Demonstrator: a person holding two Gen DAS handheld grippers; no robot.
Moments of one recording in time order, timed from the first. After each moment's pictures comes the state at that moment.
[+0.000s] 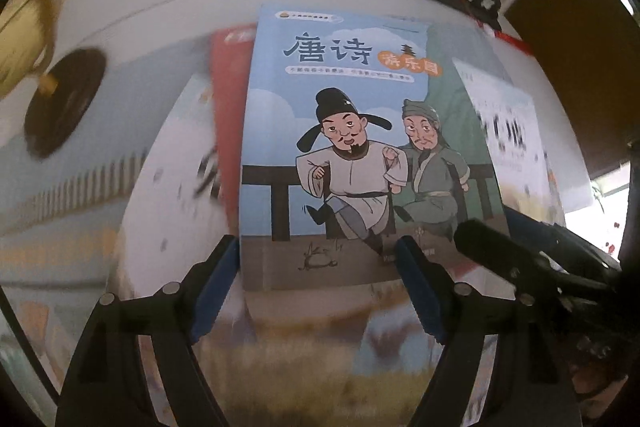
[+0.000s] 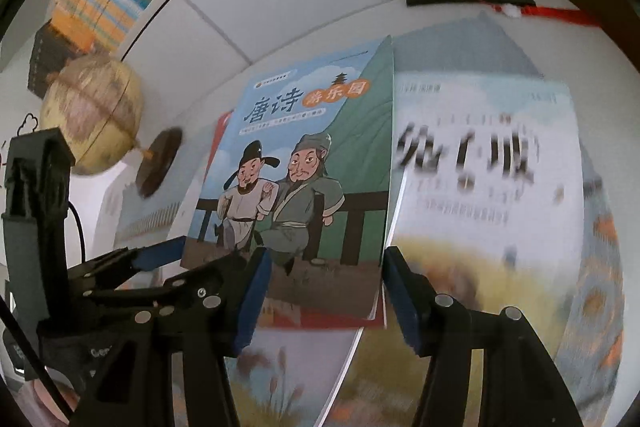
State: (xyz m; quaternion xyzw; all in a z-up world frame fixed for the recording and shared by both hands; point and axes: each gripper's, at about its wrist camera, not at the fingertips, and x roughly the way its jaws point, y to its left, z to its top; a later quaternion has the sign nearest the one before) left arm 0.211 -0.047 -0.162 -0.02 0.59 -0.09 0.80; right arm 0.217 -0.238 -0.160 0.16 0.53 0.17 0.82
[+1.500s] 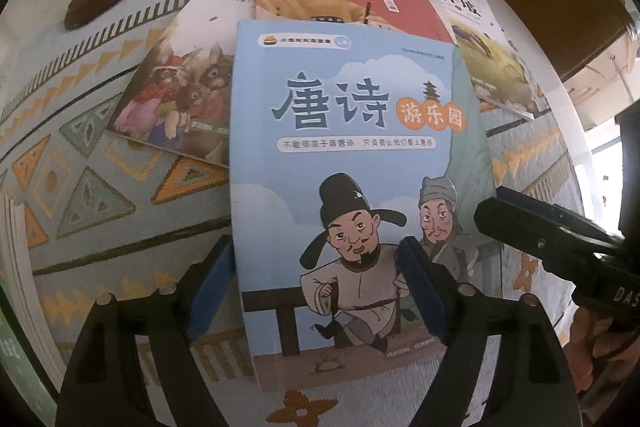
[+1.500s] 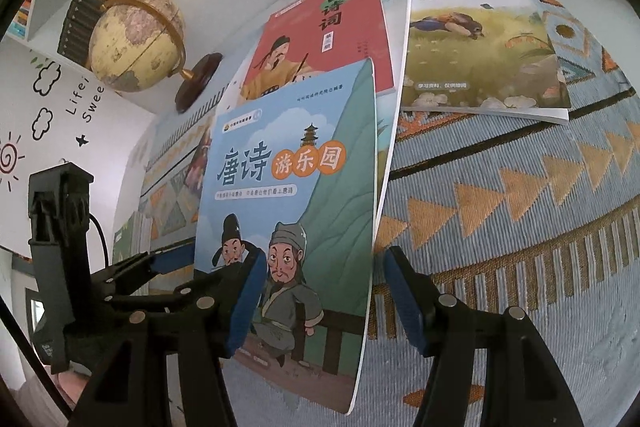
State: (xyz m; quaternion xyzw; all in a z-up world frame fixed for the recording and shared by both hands) left arm 0.070 -0.014 -0.178 -0.01 0.60 -0.12 0.79; right arm 0.060 -0.217 -0.171 0.20 0.55 0.18 0.79
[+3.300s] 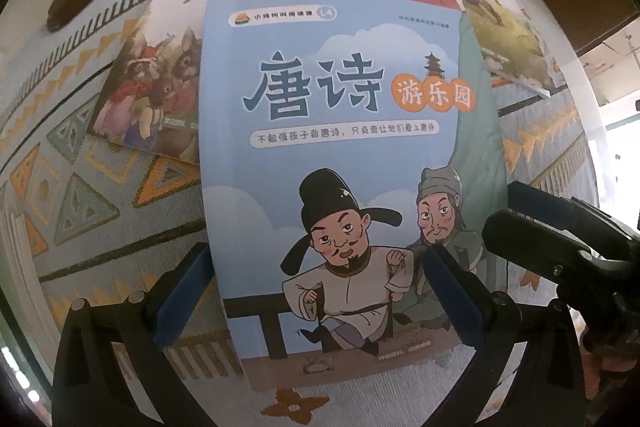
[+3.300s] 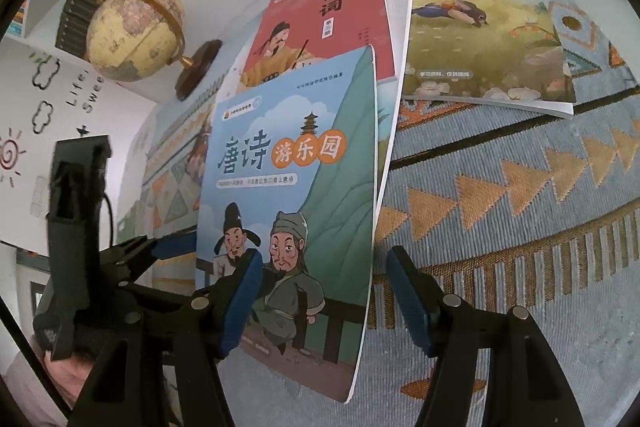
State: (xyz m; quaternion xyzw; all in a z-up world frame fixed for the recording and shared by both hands) left arm 0.089 -0.035 -0.191 0.02 0.65 -0.11 0.76; right arm 0.066 -0.216 -0.170 0.19 0.58 0.18 0.77
